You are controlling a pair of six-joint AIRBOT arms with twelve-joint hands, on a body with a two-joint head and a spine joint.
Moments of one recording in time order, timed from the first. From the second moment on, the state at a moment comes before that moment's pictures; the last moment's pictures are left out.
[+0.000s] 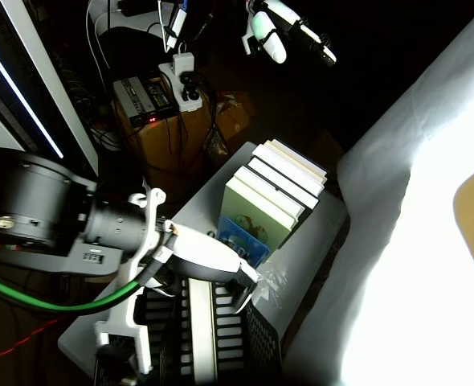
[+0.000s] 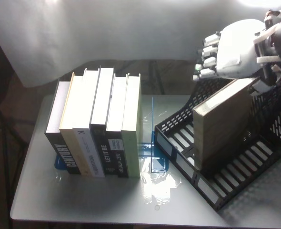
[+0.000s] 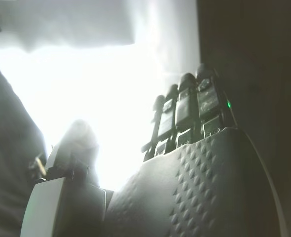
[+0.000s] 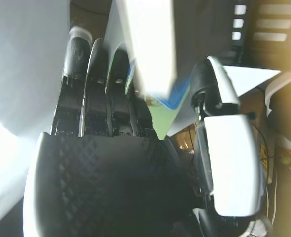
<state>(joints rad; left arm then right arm) 1.15 -0.99 1.17 -0.61 -1.46 0.32 -0.05 -1.27 1.47 -2.82 0.31 0.93</state>
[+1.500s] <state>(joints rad) 1.07 -0.98 1.16 -0.53 -1.42 0.32 -0.05 -0.99 1.31 -1.16 0.40 0.11</state>
